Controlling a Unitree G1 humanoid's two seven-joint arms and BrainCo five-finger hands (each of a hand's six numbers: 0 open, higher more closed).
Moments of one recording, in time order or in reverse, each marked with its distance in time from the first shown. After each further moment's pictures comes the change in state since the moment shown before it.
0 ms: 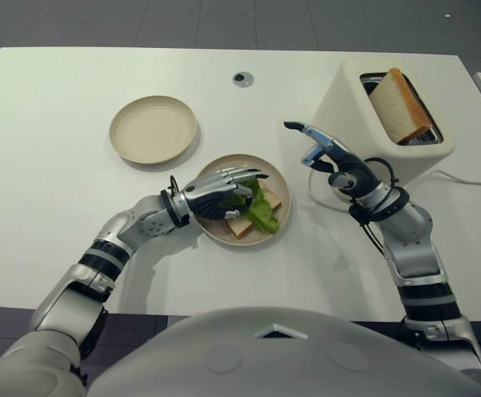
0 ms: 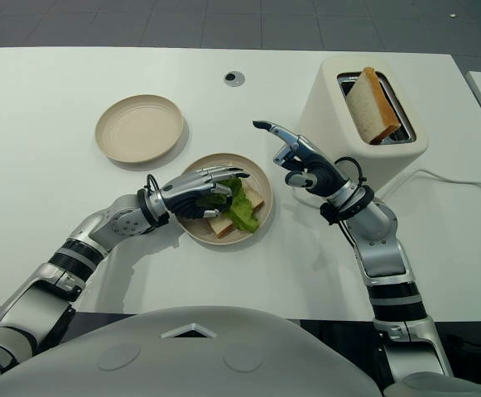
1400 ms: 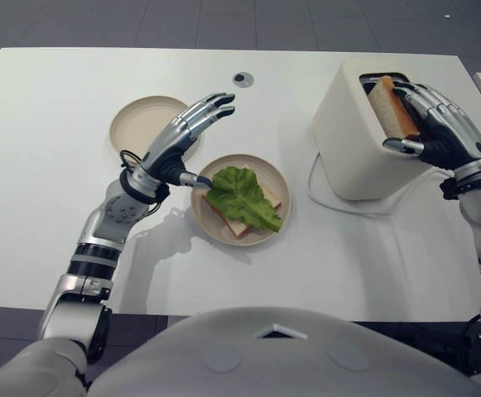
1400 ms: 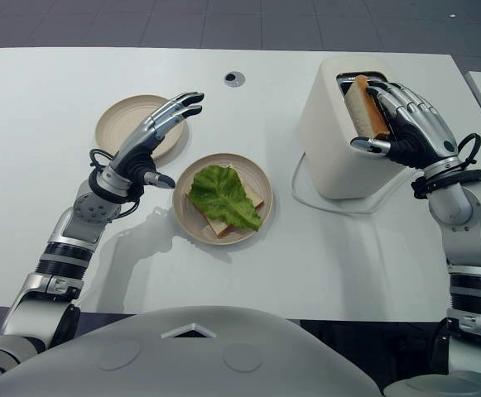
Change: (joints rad) left arm 0.059 -0.064 0.326 -0.198 -0.201 -0.024 0.053; right arm -0.023 -0.300 -0.328 0.200 -0.491 0.052 -0.297
